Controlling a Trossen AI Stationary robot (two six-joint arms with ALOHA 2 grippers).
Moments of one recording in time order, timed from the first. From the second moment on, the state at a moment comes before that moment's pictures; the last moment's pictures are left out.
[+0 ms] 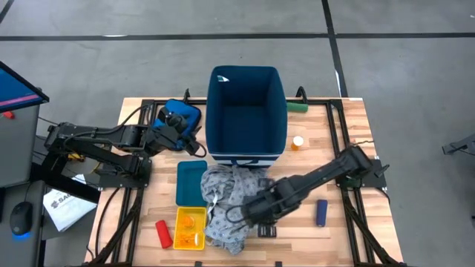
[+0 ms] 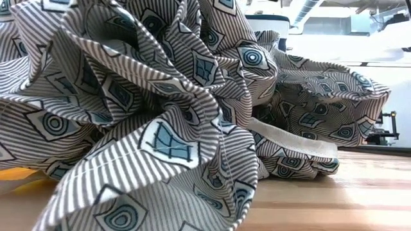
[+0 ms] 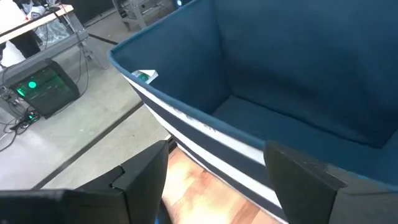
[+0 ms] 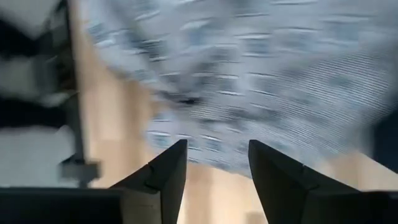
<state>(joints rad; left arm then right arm) -0.08 1.01 0.97 -0.54 -0.86 -0.22 0.49 2.00 2.04 -1.37 0.16 0.53</state>
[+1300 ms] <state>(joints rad) -0.07 1.01 0.97 -0.43 -0.91 -0.33 0.37 0.58 0.69 -1.11 0.52 1.43</state>
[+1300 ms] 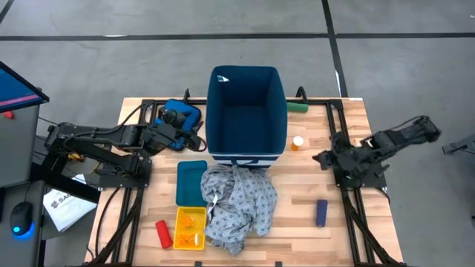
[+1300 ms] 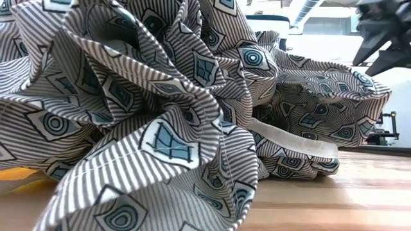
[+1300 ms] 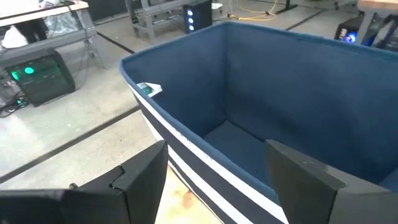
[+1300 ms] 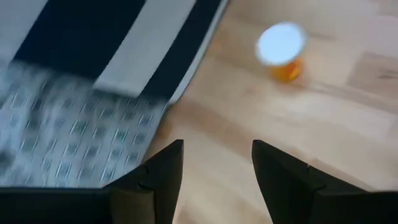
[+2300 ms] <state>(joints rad) -0.03 1.01 0.97 -0.27 -0.88 -0.32 -0.35 0.96 0.68 -0.92 0.26 2.05</state>
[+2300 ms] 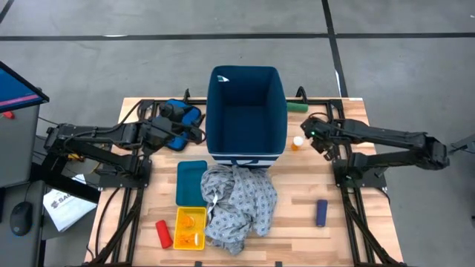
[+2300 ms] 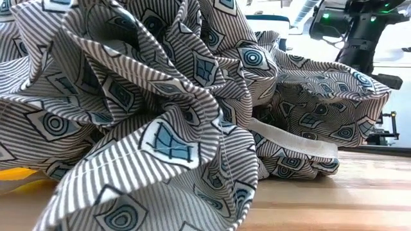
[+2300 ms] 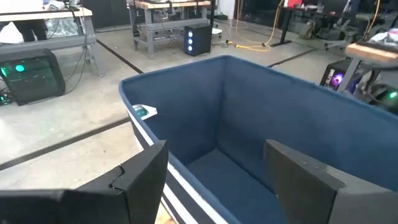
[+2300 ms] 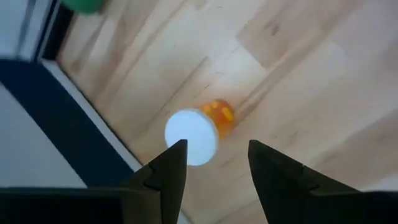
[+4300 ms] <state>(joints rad) -0.03 1.01 0.97 -0.25 -0.75 -0.28 -0.35 1.11 0.68 -0.75 0.13 2.36</state>
